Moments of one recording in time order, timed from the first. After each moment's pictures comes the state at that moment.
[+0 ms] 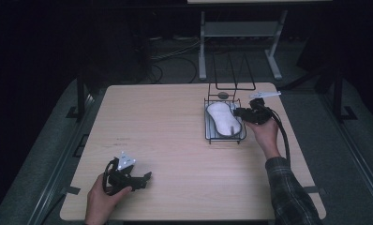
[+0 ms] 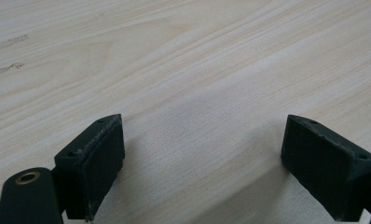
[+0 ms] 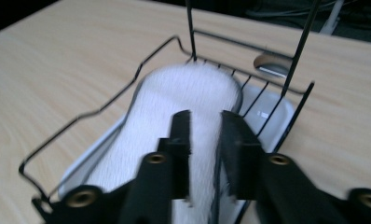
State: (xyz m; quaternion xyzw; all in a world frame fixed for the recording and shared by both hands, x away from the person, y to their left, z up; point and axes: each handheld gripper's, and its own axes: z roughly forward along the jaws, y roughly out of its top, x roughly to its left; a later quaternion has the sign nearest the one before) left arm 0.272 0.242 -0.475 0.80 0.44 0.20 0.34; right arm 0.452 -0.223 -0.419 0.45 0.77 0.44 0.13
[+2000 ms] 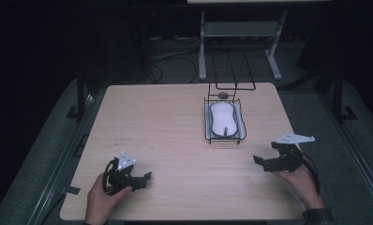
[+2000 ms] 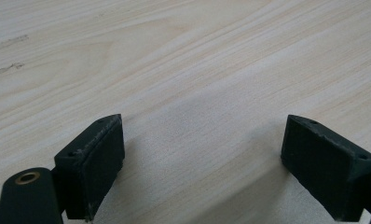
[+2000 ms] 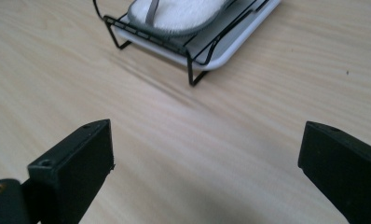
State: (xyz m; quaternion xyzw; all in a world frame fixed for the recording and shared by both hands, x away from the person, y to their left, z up) left arm 0.273 0.242 -0.475 0.80 0.44 0.20 0.34; right arm 0.304 -0.279 -0.441 0.44 0.79 0.40 0.16
